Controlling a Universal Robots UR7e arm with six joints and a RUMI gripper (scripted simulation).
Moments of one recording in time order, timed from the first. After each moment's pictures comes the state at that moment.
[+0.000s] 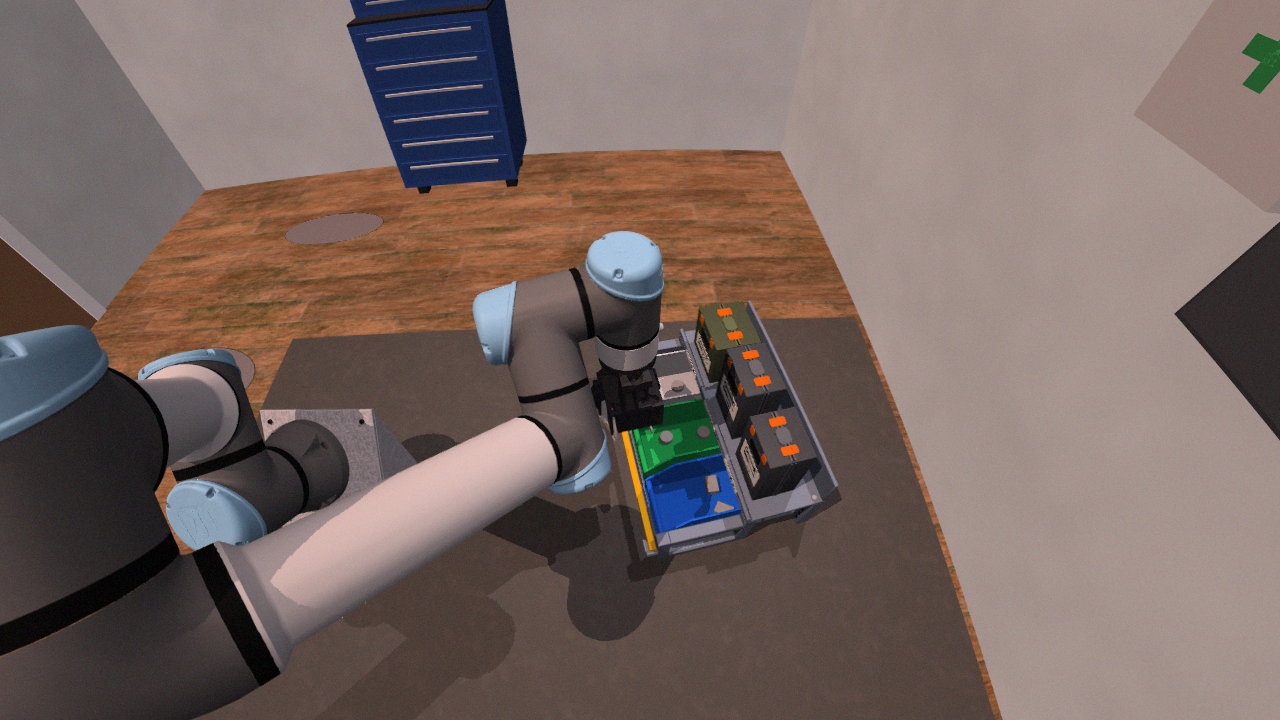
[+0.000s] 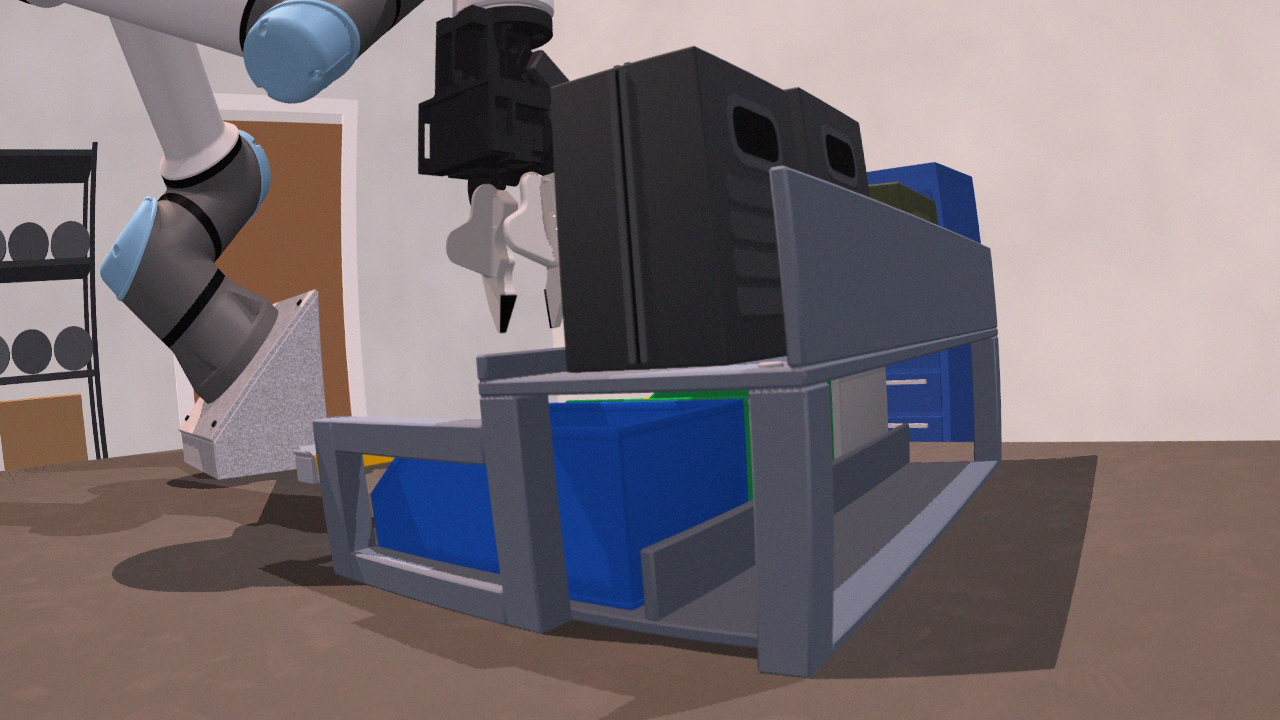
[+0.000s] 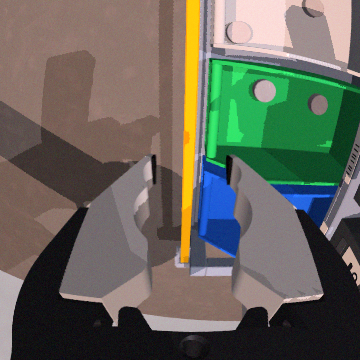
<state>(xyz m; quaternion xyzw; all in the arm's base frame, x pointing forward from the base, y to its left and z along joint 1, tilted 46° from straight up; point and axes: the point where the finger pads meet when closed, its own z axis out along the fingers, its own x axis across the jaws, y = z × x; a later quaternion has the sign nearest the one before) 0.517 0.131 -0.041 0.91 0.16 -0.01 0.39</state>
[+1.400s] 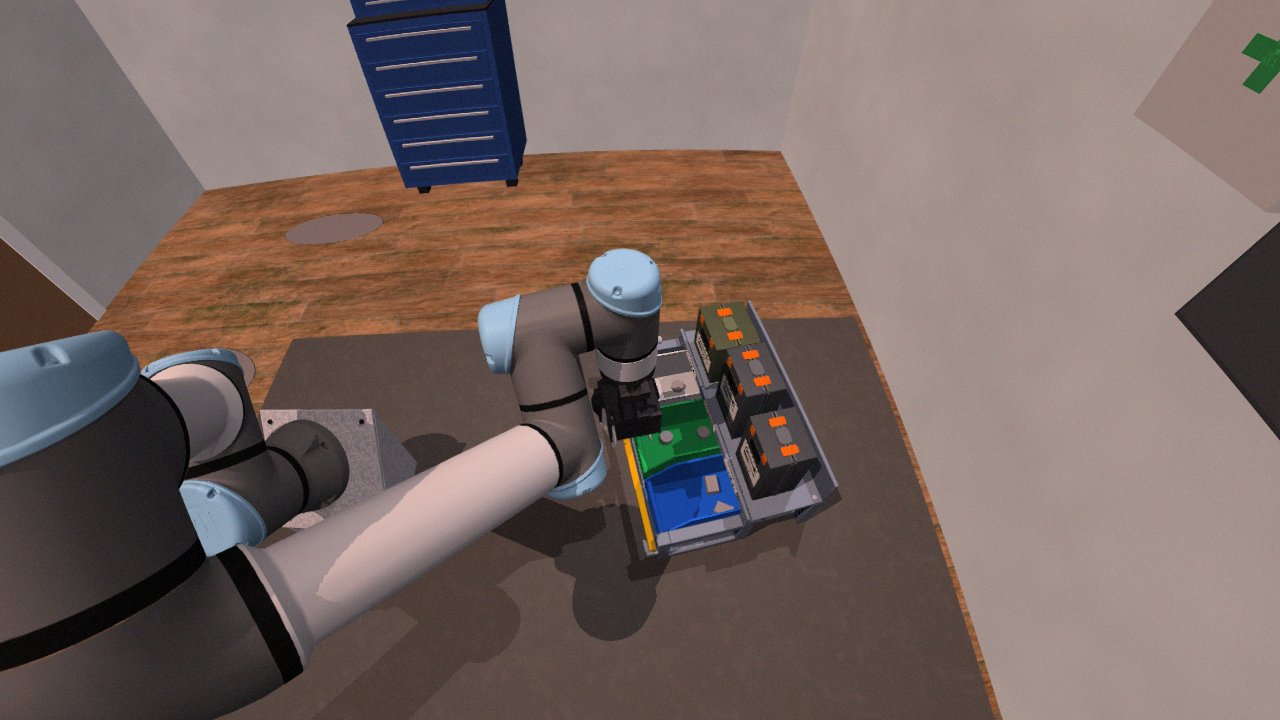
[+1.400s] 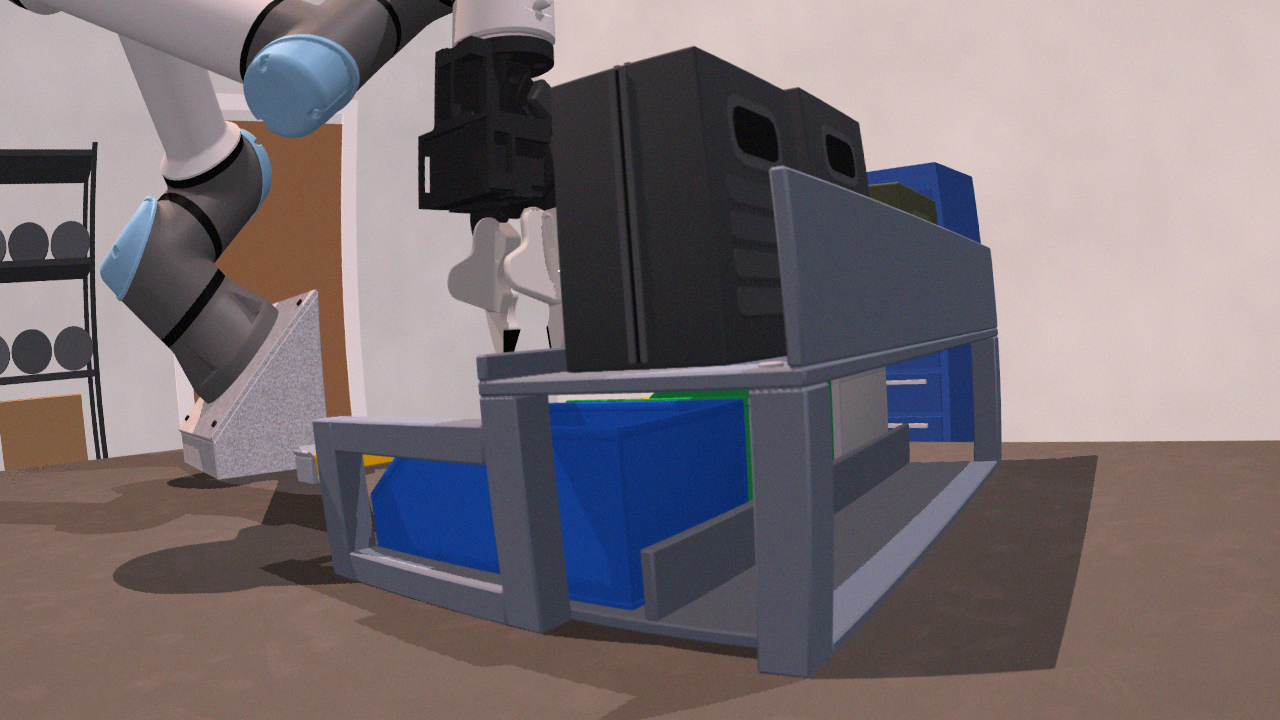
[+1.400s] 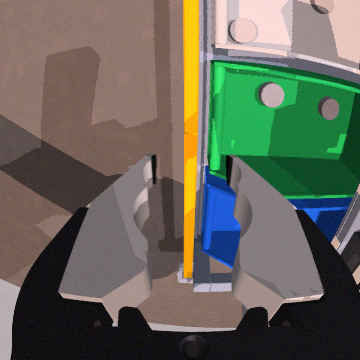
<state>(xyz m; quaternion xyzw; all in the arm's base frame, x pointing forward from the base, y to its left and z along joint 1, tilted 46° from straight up) 0.519 0.115 -0.058 0.91 0.15 -0.01 0.39</state>
